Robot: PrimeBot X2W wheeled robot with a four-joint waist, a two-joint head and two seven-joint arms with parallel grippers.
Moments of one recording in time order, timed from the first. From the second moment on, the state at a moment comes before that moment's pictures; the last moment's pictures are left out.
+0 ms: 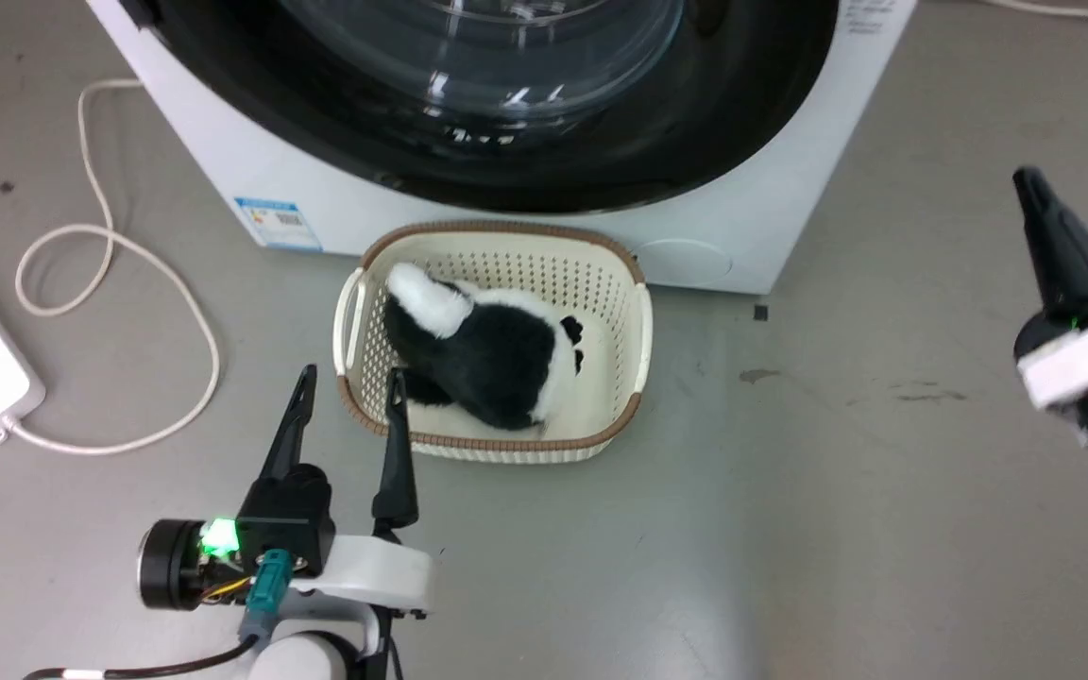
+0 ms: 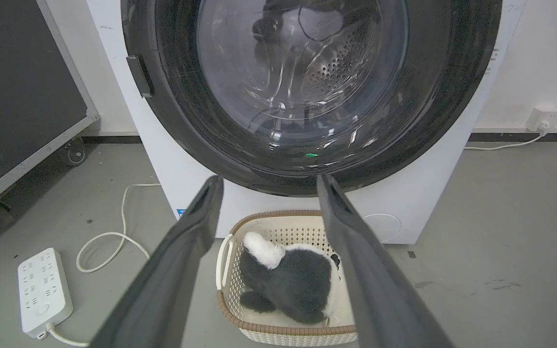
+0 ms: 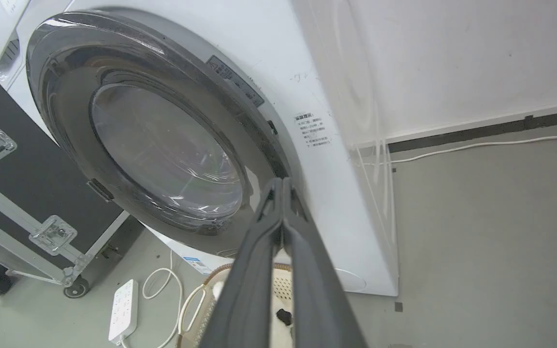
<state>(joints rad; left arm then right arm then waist) -0.12 0.05 -0.17 -0.04 -0.01 0.15 -0.13 -0.48 -0.31 0.02 0.17 0.76 0.13 0.07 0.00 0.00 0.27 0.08</state>
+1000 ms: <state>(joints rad) -0.18 0.05 -0.29 -0.07 -0.04 0.25 -0.19 -1.11 -0.42 0.08 0.75 1.31 0.13 0.48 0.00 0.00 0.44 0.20</state>
